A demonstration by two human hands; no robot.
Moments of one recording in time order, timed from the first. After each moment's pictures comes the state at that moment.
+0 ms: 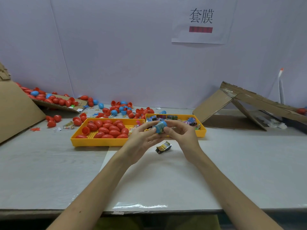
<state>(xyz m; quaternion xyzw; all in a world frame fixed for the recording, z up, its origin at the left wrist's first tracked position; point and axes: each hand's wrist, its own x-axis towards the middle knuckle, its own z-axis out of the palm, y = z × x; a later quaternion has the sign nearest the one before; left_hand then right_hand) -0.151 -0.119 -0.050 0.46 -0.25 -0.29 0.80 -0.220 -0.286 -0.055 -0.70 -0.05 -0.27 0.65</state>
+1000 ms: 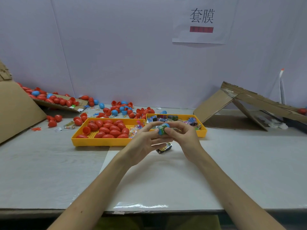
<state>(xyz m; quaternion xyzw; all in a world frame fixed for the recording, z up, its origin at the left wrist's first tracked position) -0.153 -0.121 -0.050 0.49 -0.29 -0.34 0.75 -0.221 -0.288 -0.054 -0.68 -0.05 -0.24 0.69</state>
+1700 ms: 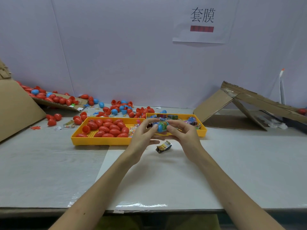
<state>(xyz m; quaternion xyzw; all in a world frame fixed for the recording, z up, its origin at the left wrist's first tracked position) -0.161 -0.126 -0.050 0.61 -0.28 -0.14 0.73 -0.217 -0.292 -0.057 -0.67 -0.04 -0.25 0.70</state>
